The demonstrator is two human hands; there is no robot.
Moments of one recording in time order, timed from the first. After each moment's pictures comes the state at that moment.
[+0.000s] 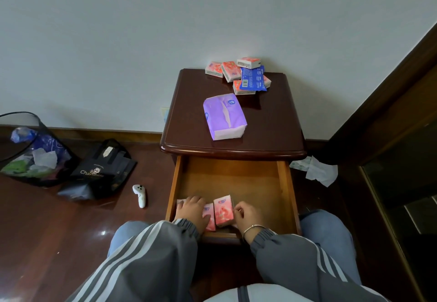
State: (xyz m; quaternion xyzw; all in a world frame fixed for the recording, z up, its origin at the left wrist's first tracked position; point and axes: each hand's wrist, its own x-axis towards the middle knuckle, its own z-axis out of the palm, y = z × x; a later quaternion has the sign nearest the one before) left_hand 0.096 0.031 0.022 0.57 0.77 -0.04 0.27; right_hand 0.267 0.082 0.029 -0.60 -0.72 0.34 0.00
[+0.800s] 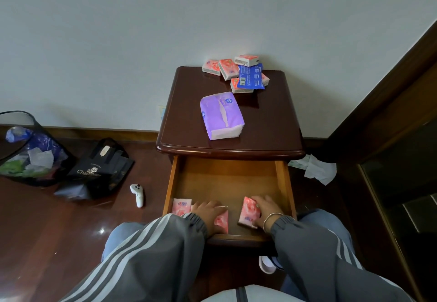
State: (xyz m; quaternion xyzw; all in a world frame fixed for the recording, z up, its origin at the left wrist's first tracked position) left_hand 0.123 0.053 0.021 0.67 0.66 -0.14 0.32; right_hand 0.311 0.125 0.037 -0.59 -0.72 0.35 -0.15
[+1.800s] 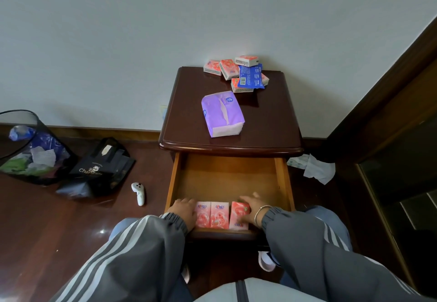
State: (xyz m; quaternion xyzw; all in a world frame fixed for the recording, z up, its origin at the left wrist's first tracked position) left_hand 0.079 0.023 0.026 0.57 0.76 -0.08 0.29; right_hand 0.290 0.113 0.045 -0.54 -0.72 0.39 -0.19
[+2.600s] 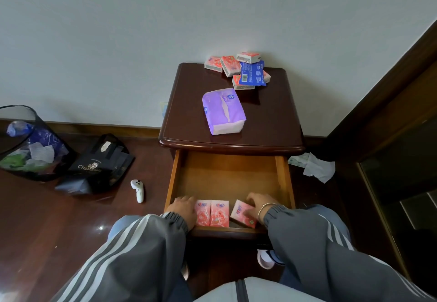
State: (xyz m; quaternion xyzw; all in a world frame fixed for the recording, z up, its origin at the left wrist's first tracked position) left_hand 0.080 0.022 0.021 0.56 0.78 -0.06 0.29; right_hand 0.293 0.123 0.047 -0.56 -0.72 0.32 -0.23
